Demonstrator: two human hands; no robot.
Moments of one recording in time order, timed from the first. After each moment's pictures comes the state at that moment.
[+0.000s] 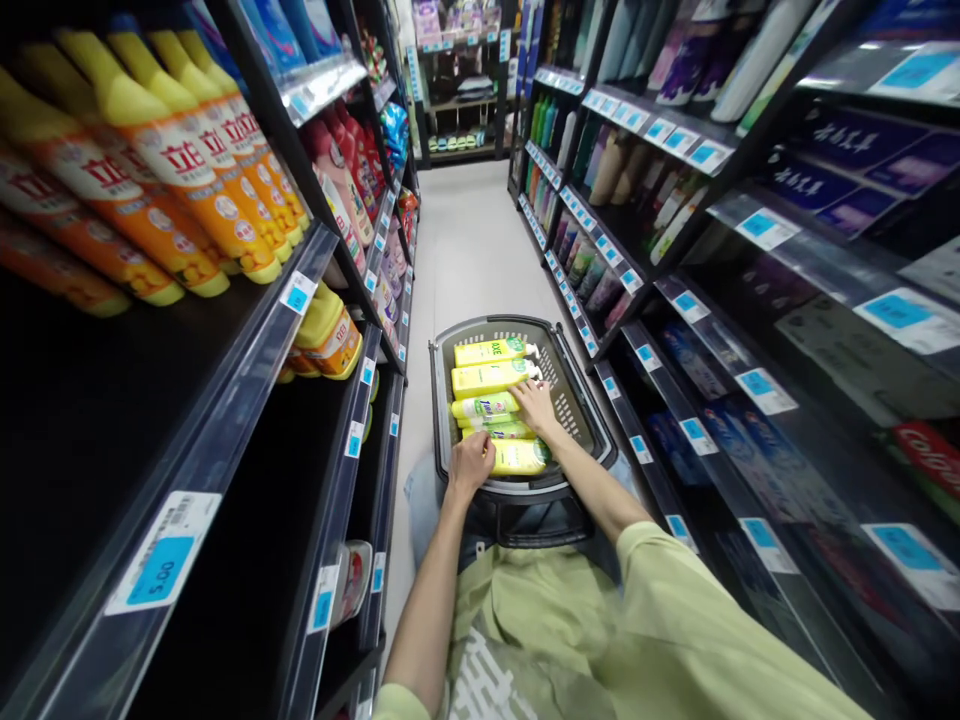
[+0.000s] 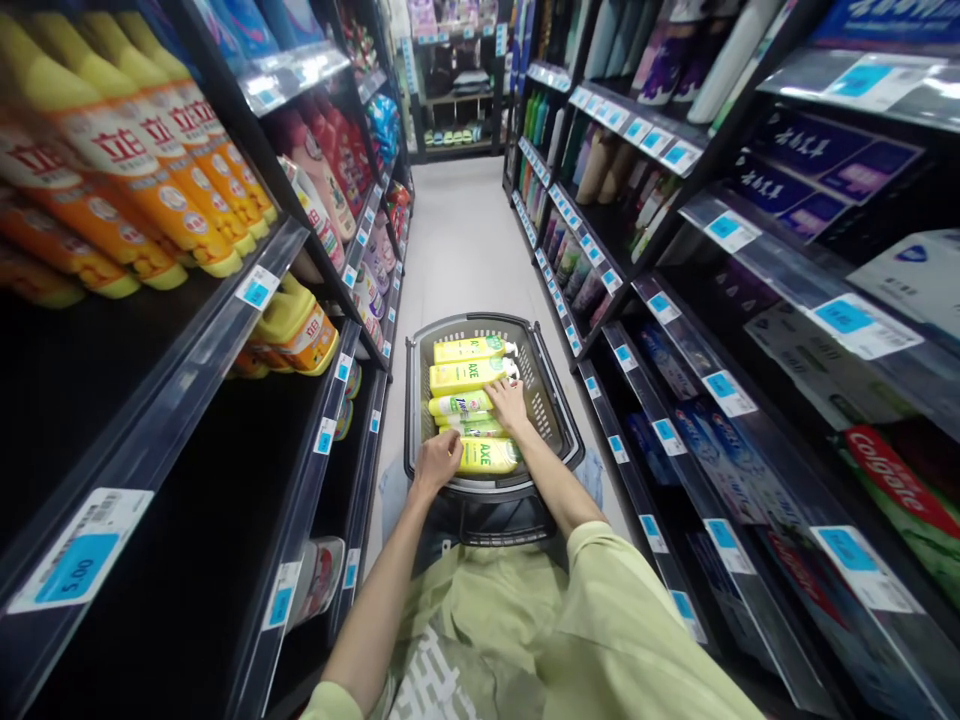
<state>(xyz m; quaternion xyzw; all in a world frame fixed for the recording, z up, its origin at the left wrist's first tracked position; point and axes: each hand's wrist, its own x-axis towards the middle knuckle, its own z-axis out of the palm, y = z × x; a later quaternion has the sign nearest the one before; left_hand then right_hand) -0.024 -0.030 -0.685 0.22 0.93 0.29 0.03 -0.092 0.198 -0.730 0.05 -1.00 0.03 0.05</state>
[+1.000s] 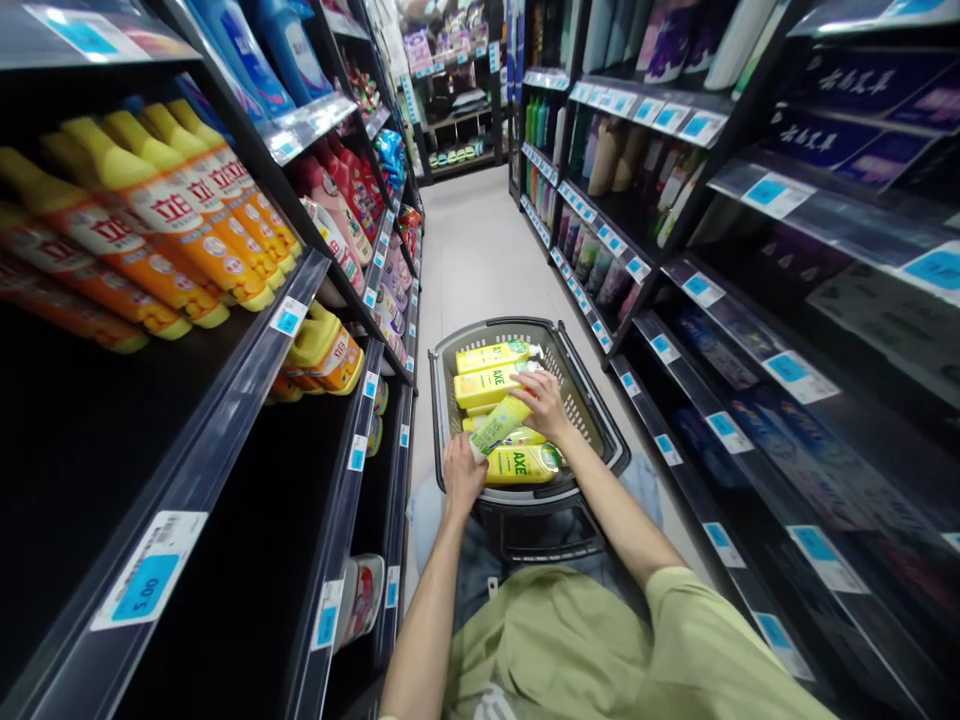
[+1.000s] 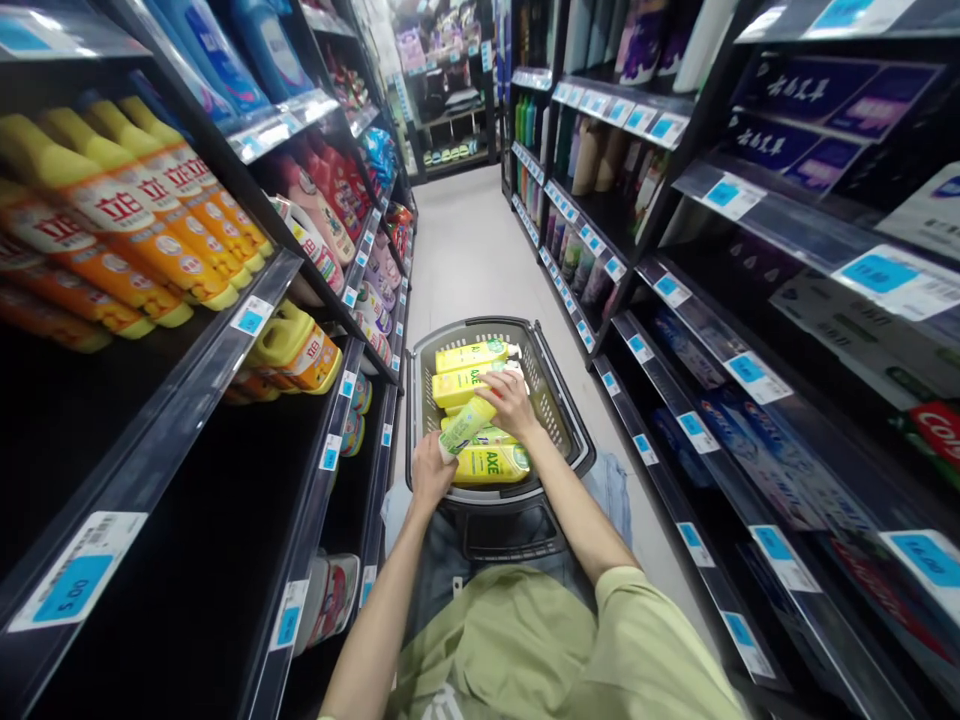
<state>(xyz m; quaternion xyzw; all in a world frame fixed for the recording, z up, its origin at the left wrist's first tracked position) -0.027 -0.038 -0.690 0.13 0.95 0.30 -0.02 -0.076 0.206 -0.697 0.19 -0.84 0.33 0.39</state>
